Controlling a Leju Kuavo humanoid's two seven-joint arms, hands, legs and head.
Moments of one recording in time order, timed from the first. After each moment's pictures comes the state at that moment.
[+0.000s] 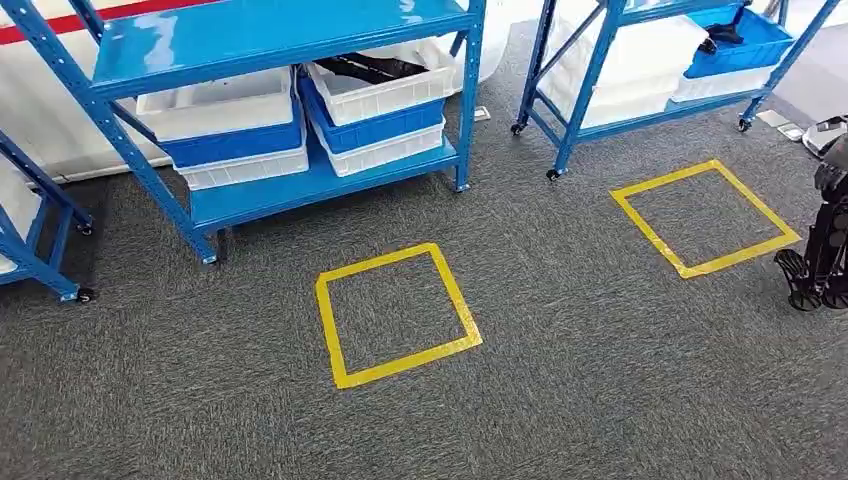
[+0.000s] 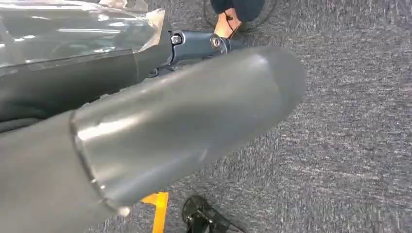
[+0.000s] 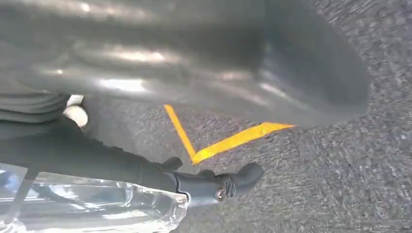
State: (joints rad) left arm -0.07 -0.19 0.76 -0.20 -0.24 0.53 -0.23; right arm -0.09 0.13 -0.29 -0.19 0.85 -0.60 0.23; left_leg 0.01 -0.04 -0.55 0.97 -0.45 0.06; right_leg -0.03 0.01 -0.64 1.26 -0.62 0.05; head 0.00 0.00
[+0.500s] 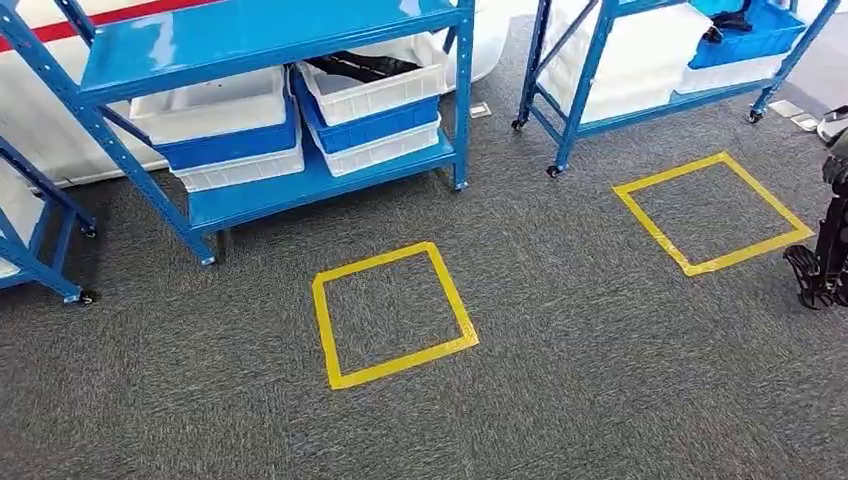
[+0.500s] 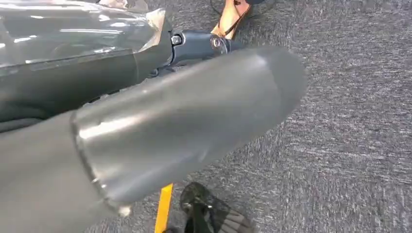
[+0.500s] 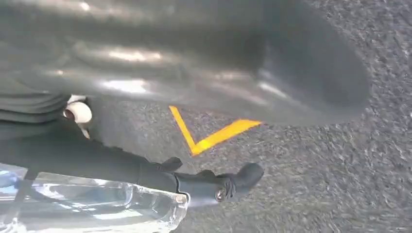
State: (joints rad) left arm -0.08 -0.20 0.77 -0.19 -0.25 0.52 -0.23; right arm -0.07 0.12 -0.31 -0.18 0.84 -0.60 0.23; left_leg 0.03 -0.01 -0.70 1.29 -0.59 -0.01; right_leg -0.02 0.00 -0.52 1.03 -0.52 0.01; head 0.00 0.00
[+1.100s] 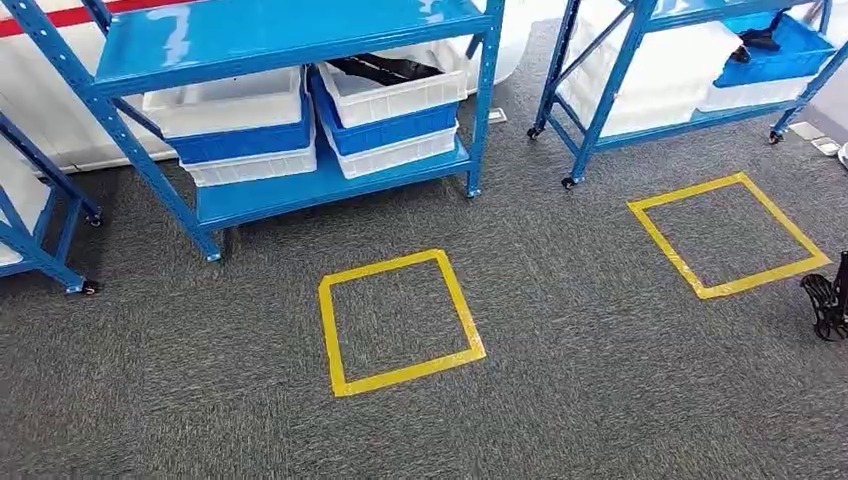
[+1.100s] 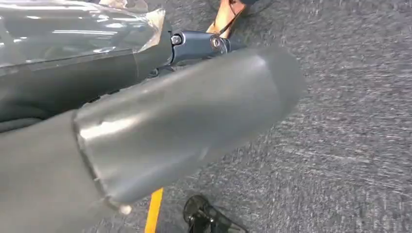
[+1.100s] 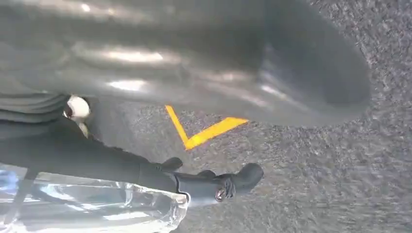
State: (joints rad) left arm -0.08 -0.20 0.77 -0.20 -0.26 0.52 -0.23; right arm -0.07 0.12 -0.33 -0.18 0.84 -0.60 0.23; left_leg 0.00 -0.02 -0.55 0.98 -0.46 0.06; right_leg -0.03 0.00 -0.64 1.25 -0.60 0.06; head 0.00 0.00
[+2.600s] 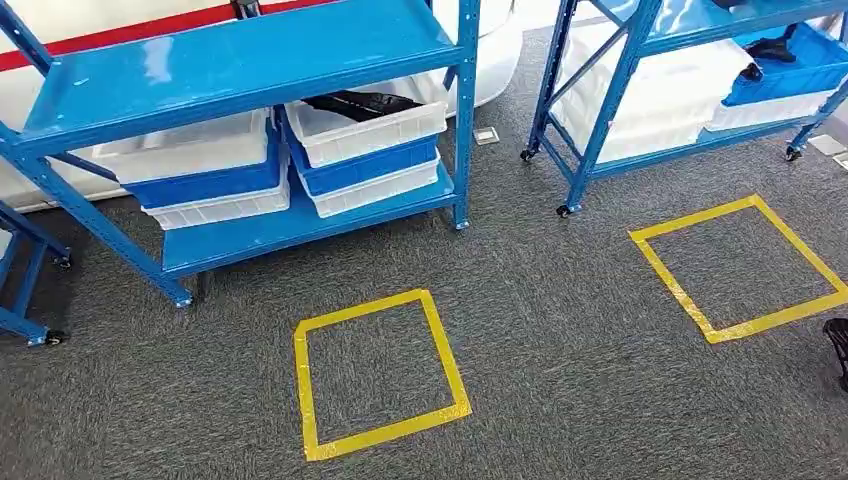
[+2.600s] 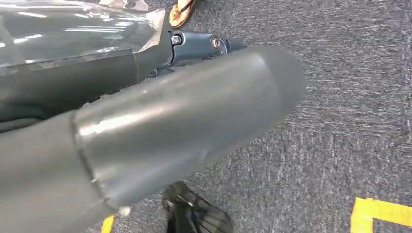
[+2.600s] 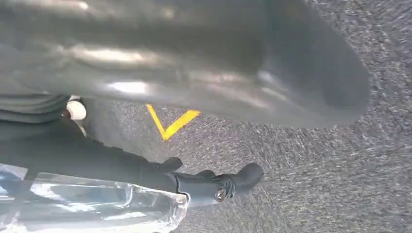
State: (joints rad) left arm -0.08 -0.19 0.78 -0.20 -0.26 0.51 -0.26; right arm -0.06 0.11 -0.37 -0.18 0.84 -0.61 0.22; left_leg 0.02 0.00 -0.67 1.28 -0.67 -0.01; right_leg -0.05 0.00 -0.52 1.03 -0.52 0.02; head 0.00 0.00
